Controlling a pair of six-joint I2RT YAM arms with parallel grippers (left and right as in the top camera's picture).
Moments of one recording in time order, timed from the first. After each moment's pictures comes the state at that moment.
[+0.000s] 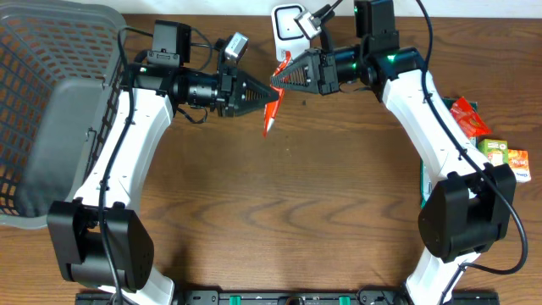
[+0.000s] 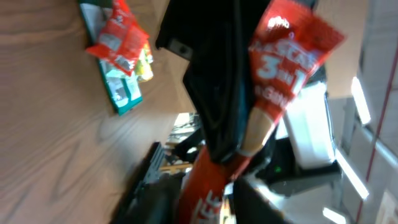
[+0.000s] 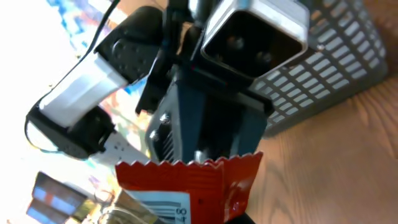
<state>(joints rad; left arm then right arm) -0.14 1.75 1.51 -0.80 1.43 -0.33 0.28 1.94 1.71 -0.44 -1.51 0.20</state>
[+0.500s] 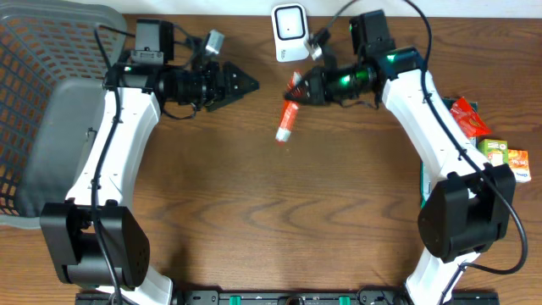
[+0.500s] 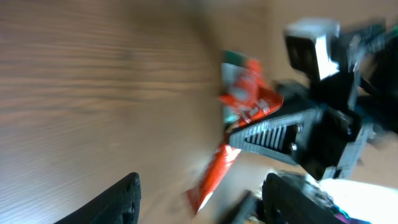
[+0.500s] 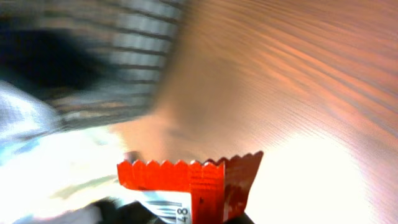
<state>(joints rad) -0.07 1.75 1.51 -0.81 0.92 -0.33 0.29 1.94 1.71 -0.95 -0.76 0.19</state>
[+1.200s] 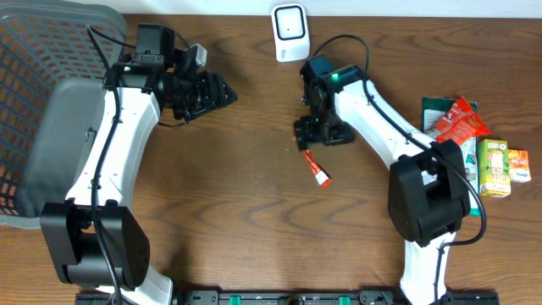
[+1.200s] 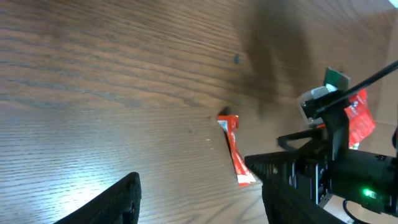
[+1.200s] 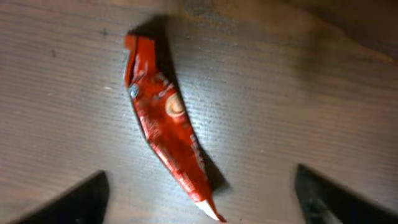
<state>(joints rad) -0.07 1.75 1.51 -0.91 0.55 -0.33 0.44 2.10 1.67 -1.14 -0.09 0.25</state>
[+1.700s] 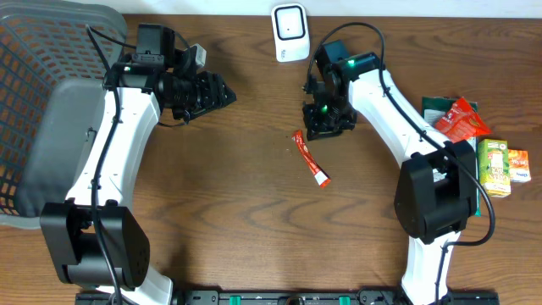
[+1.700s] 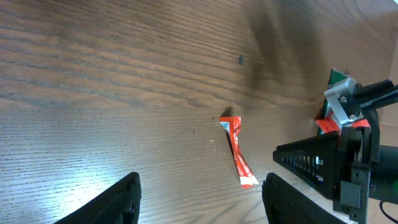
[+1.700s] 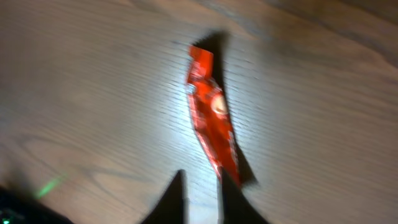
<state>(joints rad) -0.07 1.75 1.51 -0.91 0.54 -0.33 0.38 2.09 1.75 -1.18 -0.31 0.15</state>
